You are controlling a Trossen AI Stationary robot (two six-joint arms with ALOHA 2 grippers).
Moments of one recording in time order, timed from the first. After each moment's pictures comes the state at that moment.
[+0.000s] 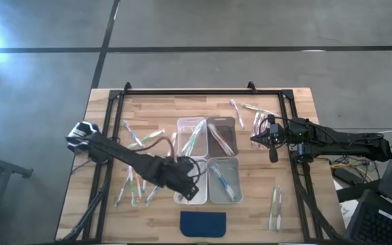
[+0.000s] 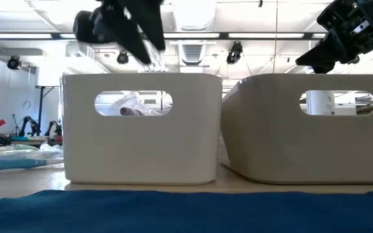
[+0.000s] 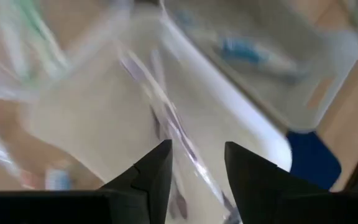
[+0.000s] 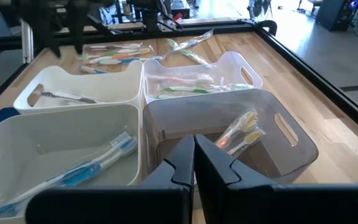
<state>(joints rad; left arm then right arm) -0.41 1.71 1.46 -0.81 -0.33 -1.12 -0.15 0.41 0.34 -0.26 -0.08 0.05</state>
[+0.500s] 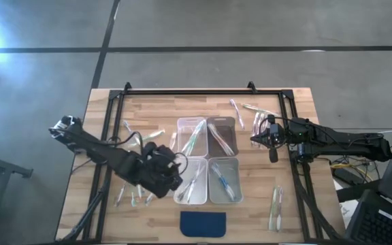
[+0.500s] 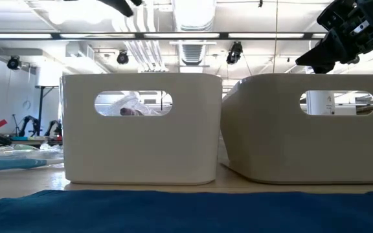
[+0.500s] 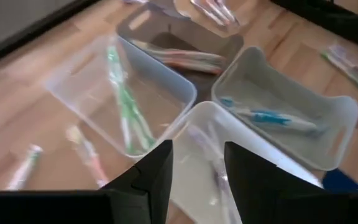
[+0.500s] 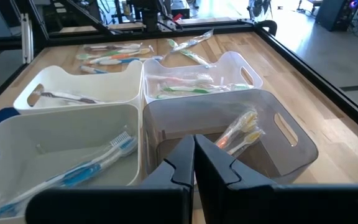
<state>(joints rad) -0.50 1.52 1.46 -1.01 -0.72 -1.06 -0.15 0.42 0.34 -0.26 -0.08 0.05</state>
